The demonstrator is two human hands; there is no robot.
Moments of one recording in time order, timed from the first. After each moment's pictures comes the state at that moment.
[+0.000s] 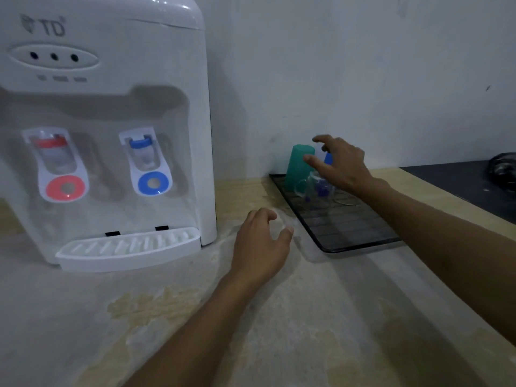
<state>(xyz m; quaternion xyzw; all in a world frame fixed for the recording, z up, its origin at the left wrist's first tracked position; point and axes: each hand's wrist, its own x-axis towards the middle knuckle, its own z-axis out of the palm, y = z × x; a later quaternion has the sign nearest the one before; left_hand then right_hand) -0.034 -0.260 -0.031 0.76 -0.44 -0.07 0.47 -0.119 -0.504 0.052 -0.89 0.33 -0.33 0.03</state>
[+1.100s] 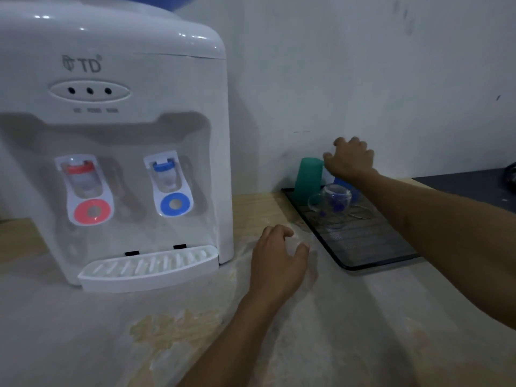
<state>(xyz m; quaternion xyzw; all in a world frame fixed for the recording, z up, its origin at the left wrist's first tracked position) -0.030 -0.262 -0.036 0.75 -0.44 -0.07 0.50 -0.070 -0.542 0.077 -0.82 0.51 -0.26 -0.03</state>
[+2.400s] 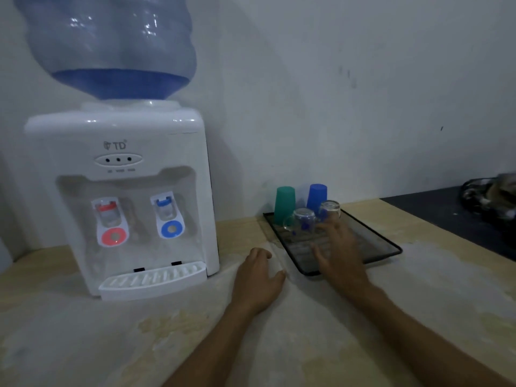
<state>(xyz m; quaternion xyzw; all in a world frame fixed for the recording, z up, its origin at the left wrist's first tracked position) -0.050 -0.246 -0.032 0.79 -0.51 -0.03 0.35 -0.212 -0.385 -0.019 -0.84 0.30 -0.46 0.07</state>
